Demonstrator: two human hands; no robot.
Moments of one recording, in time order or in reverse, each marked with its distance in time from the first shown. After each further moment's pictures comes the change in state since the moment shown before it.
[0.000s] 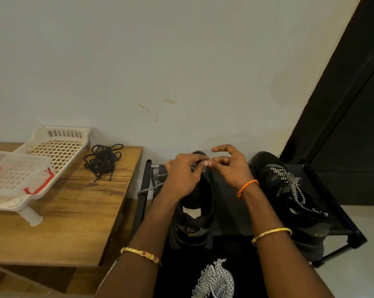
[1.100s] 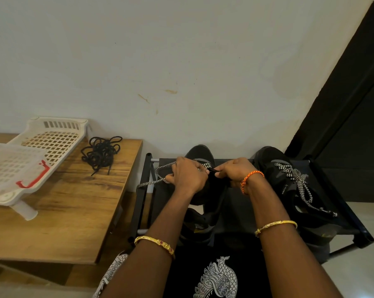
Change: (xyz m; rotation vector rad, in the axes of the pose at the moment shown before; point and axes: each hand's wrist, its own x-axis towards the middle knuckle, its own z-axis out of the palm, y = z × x) left_hand 0.010 -0.006 0.034 0.152 0.025 -0.555; right_hand 0.014 0.008 -0.002 -0.255 -0.035 0.458
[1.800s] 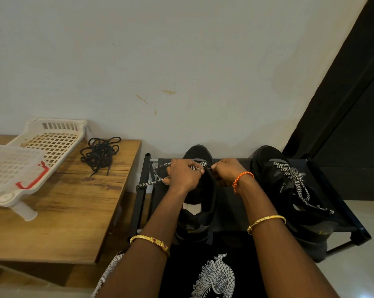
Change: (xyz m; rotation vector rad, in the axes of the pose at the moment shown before) left_hand 0.003 -0.009 -0.003 -0.205 -0.024 -0.067; right_hand 0.007 0.002 0.012 0.079 -0.061 0.032
